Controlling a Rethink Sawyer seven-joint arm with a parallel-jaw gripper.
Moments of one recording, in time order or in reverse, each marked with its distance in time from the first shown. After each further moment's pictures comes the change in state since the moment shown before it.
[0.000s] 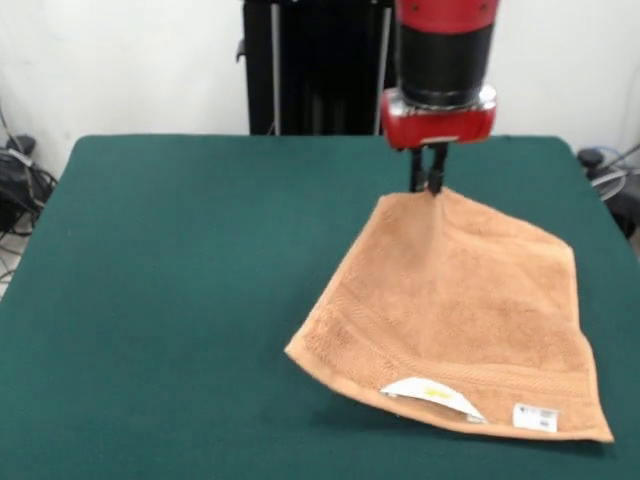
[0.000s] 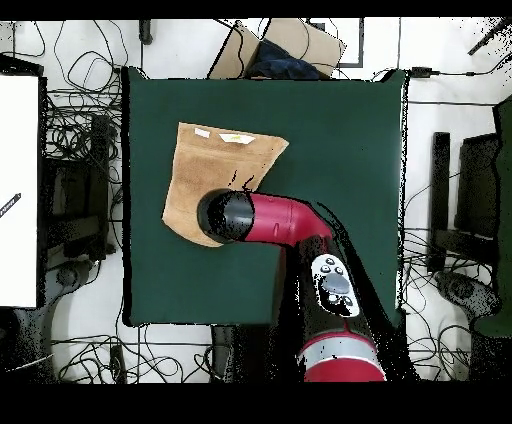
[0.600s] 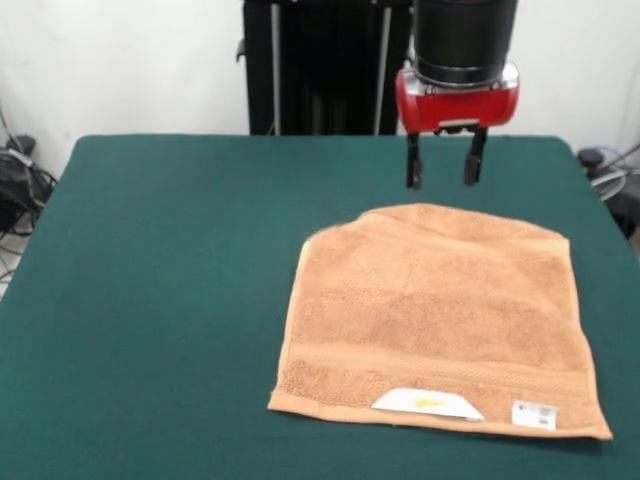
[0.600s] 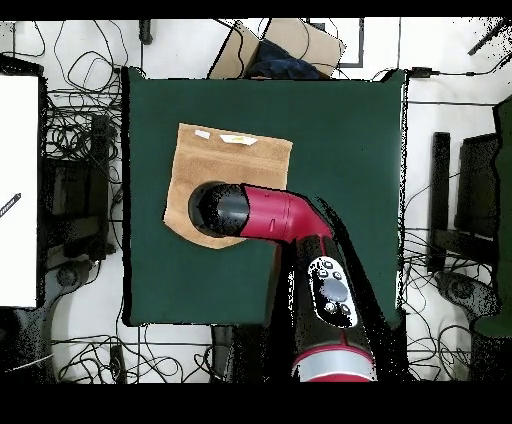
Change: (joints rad) arm 0.010 -0.035 0.000 -0.015 0.030 0.009 0.000
